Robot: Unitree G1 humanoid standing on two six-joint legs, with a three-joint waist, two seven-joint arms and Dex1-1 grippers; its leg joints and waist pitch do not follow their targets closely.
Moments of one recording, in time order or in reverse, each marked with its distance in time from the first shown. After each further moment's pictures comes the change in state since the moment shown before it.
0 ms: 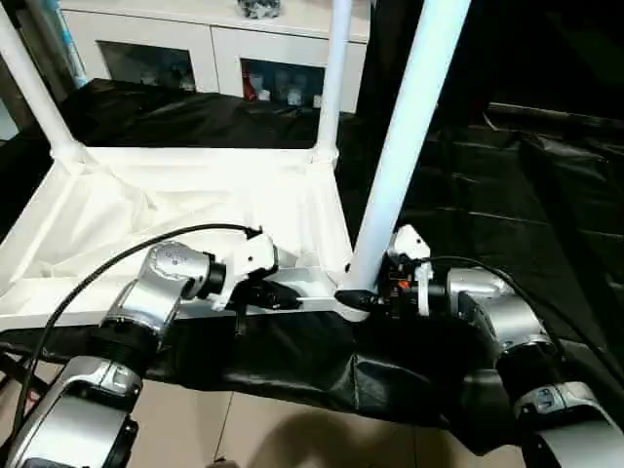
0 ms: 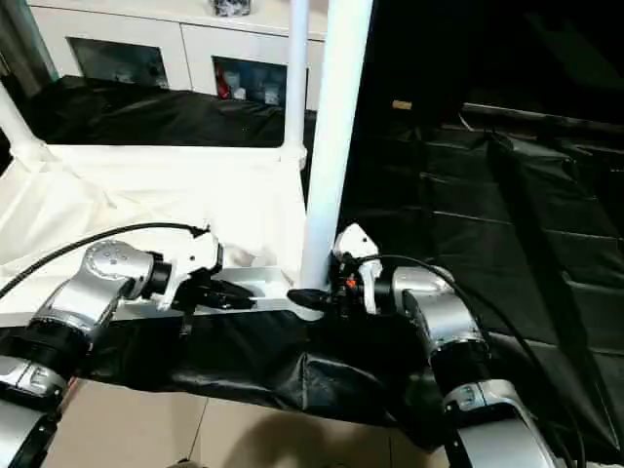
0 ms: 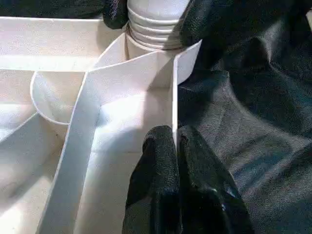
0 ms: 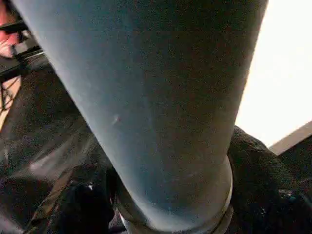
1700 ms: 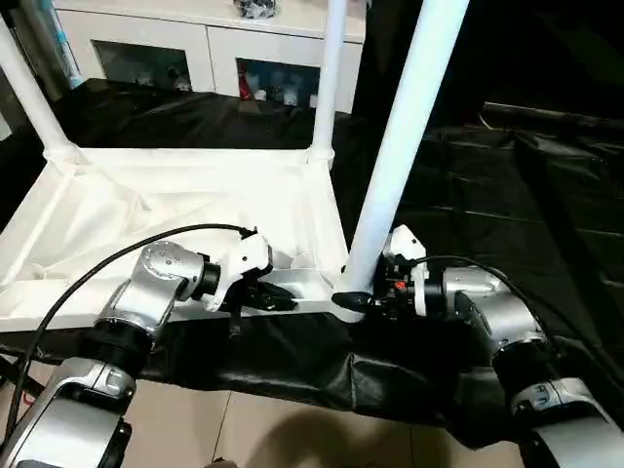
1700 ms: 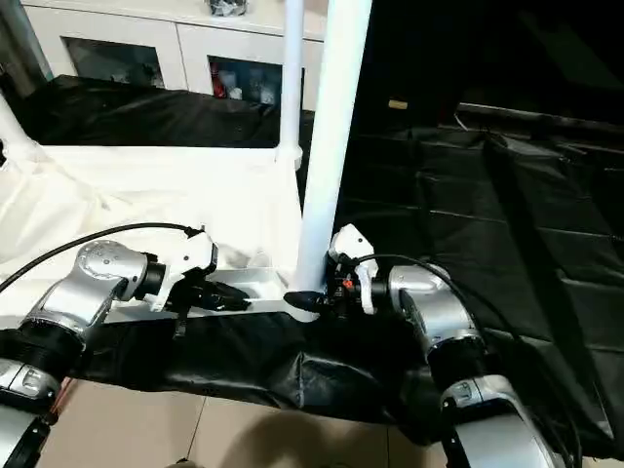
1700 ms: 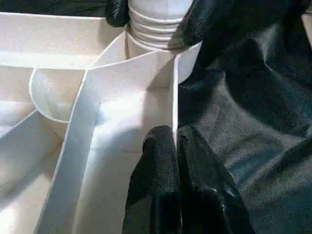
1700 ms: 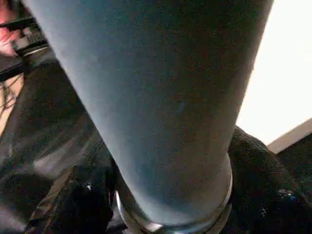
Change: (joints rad) left arm 0.010 0.016 0.003 -0.022 -0.015 0.046 0.024; right arm -0.019 0.031 -0.007 0.052 0.001 -0.025 -0.040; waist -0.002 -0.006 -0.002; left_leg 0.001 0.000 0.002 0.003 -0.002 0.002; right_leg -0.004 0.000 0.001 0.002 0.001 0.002
